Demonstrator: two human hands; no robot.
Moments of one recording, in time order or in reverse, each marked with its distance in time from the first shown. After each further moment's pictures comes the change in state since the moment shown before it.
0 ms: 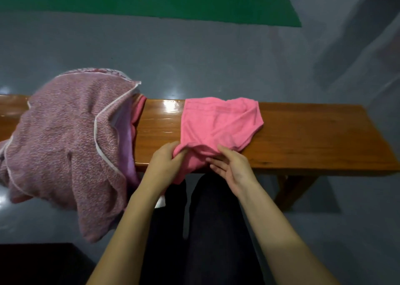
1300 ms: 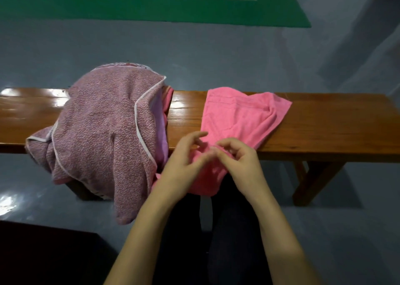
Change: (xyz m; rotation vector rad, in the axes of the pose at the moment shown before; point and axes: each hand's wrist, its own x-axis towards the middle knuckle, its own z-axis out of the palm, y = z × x) left_hand -0.074 -0.019 -0.047 -0.381 -0.067 0.169; right_hand -0.078 0.053 0.049 -0.525 -0.273 -0.637
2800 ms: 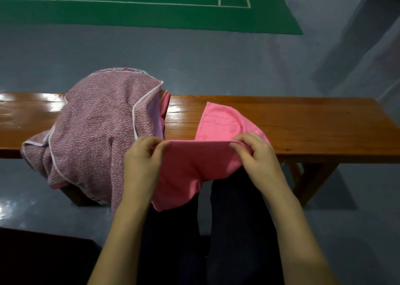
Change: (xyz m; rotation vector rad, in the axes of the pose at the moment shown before) left_hand -0.004 -0.002 -0.044 0.342 0.478 0.033; right_hand 0.003 -0.021 -0.038 -0.576 0.073 -0.145
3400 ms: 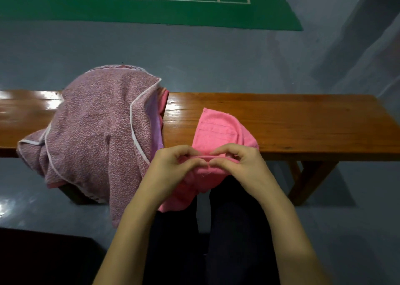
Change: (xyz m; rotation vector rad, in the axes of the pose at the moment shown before) left_hand -0.011 0.025 0.018 -0.178 -0.454 -0.002; right_hand -0.010 -0.011 0.012 0.201 -0.202 0.214
